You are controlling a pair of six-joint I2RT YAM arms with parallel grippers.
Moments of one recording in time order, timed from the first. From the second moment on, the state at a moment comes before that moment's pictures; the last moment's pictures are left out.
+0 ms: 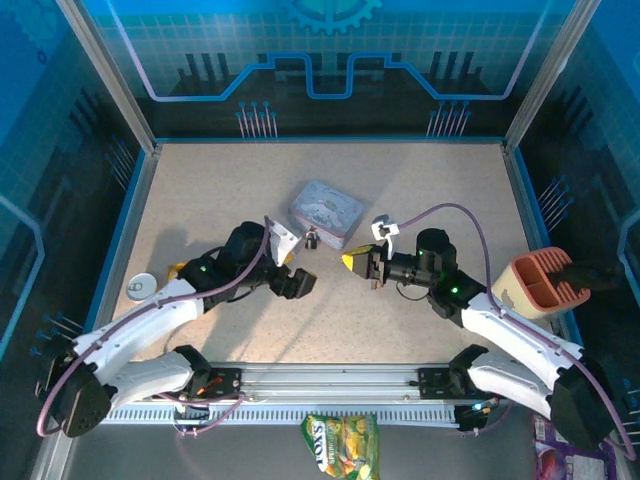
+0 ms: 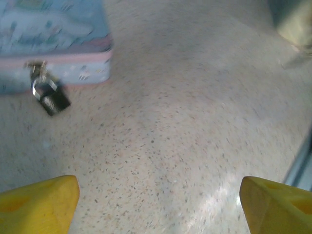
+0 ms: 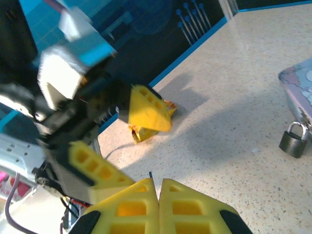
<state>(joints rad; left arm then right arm) -0.63 1.07 0.74 -0.39 0.24 -0.16 0.57 0.99 0.53 0.23 -0.59 0.47</state>
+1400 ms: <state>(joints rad) -0.41 1.85 0.85 0.25 0.35 -0.30 0.50 0.90 0.42 0.25 -0.53 0.51</state>
